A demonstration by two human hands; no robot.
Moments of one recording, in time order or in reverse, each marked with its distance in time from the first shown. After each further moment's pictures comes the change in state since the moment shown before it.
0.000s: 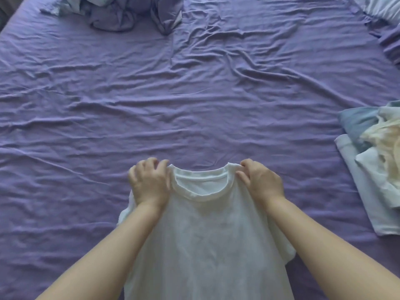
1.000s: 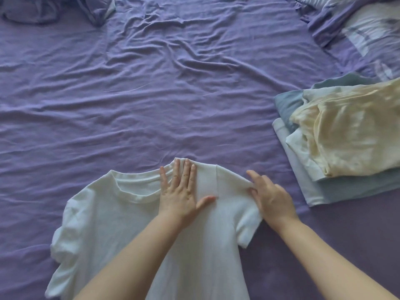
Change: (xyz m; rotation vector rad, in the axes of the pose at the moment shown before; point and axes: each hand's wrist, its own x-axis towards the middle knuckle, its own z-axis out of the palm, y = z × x) left_hand -0.051 0.150 0.055 0.152 -0.379 0.461; right_hand -0.083 0.130 -0.028 -0.152 0.250 -0.021
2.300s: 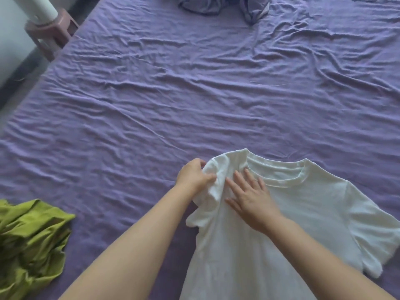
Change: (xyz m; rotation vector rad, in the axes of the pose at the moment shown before) left_hand -0.121 -0.236 -0.025 -0.947 -0.051 -0.657; right_hand -0.008 -0.290 0.064 -0.101 -0.551 -0.550
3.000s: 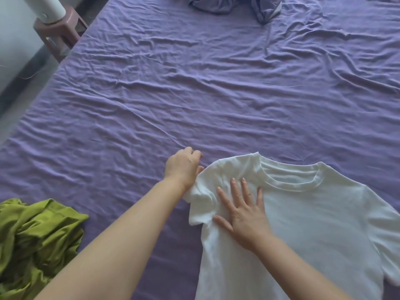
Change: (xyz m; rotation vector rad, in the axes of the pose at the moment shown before) left_hand 0.014 -0.030 -0.049 0.635 0.171 0.277; right_hand -0.001 -0.055 0.032 -0.058 0.070 0.031
